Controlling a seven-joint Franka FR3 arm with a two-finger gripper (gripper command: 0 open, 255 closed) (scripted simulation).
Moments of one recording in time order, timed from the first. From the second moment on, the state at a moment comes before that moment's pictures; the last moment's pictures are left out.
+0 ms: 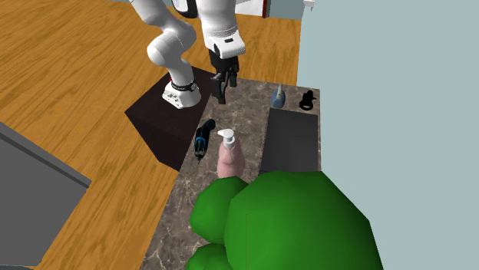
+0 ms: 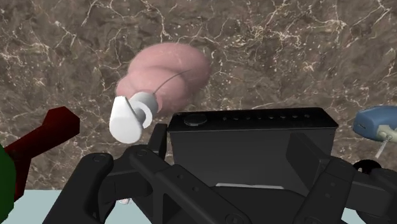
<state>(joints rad) -0.07 -0.51 -0.33 -2.32 -0.22 1.96 -0.41</state>
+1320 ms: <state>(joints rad) -0.06 -0.18 -0.51 -2.22 -0.12 2.20 -0.62</state>
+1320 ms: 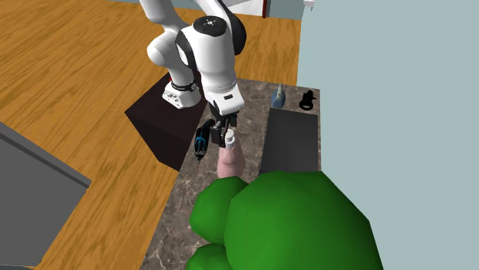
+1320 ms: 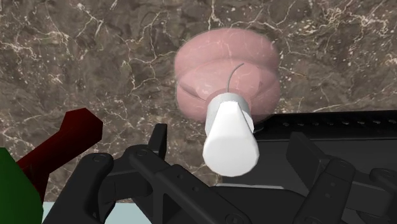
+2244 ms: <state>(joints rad) -0.06 -0.18 -0.51 -2.21 -0.12 2.20 -0.62</state>
